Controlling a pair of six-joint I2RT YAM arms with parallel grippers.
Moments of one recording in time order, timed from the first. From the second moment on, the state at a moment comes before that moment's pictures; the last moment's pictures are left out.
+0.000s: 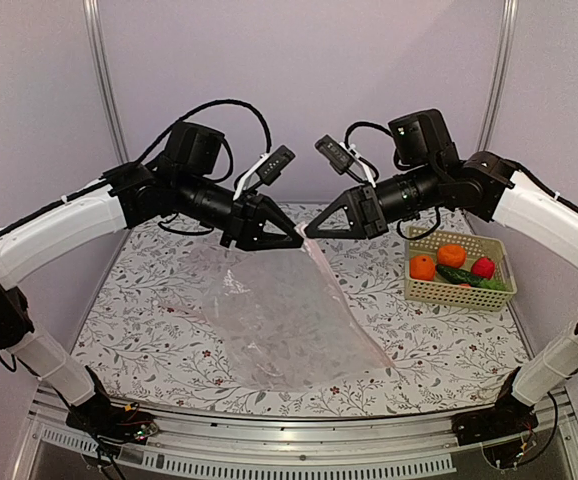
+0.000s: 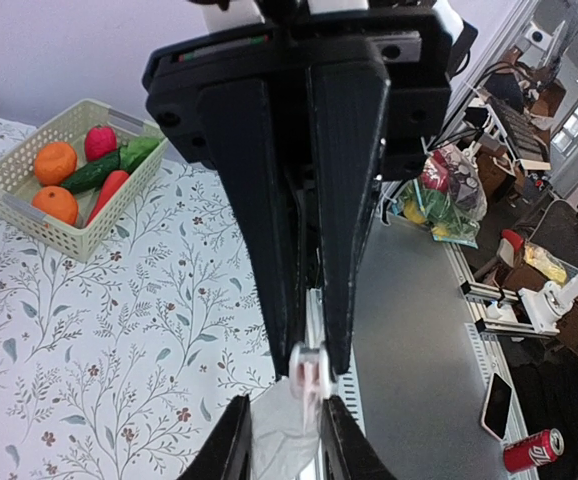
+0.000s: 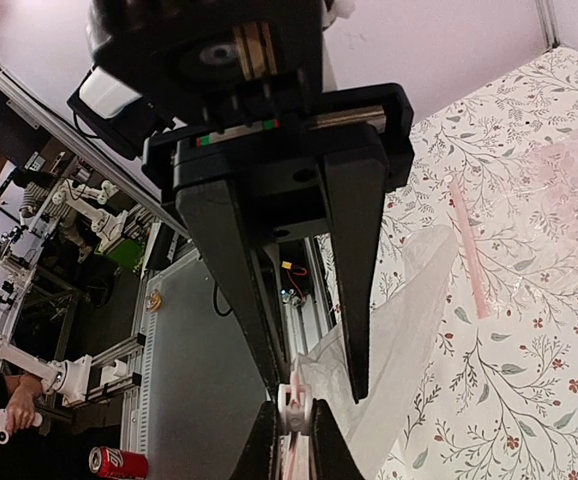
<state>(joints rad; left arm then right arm) -0.81 1.54 1.51 -0.49 0.90 0.00 0.83 1.51 1.60 -0.60 -0.79 0.24</state>
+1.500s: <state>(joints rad) -0.79 1.54 1.48 -0.47 0.86 -0.04 0.83 1.53 1.59 -0.63 -0.72 0.22</state>
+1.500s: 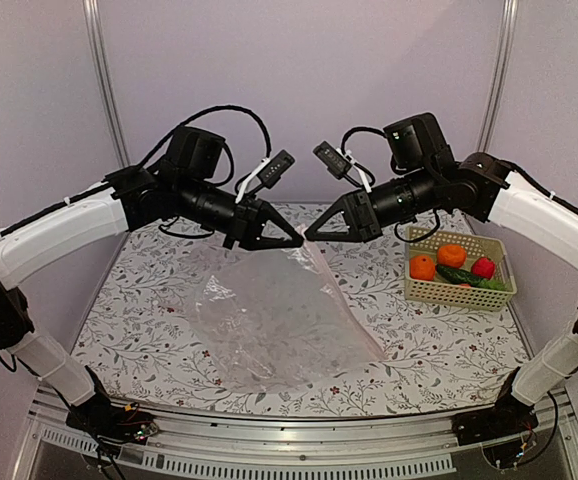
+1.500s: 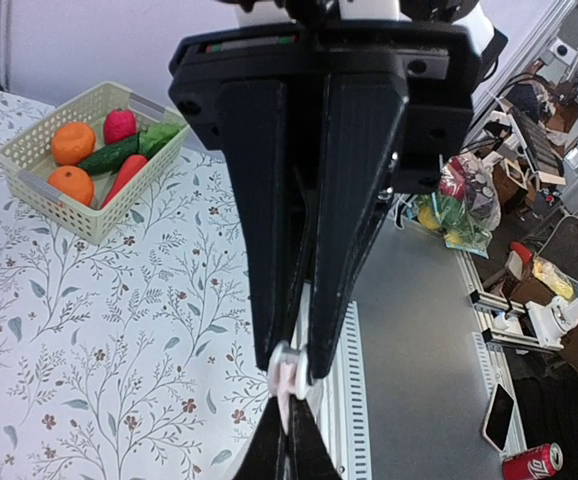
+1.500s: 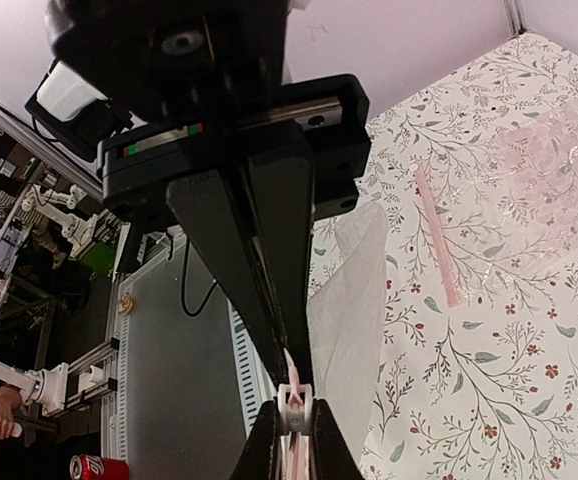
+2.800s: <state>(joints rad) -0.75 1.49 1.45 -0.43 0.82 -0.07 0.83 1.53 1.58 -0.63 -0.70 0.22</state>
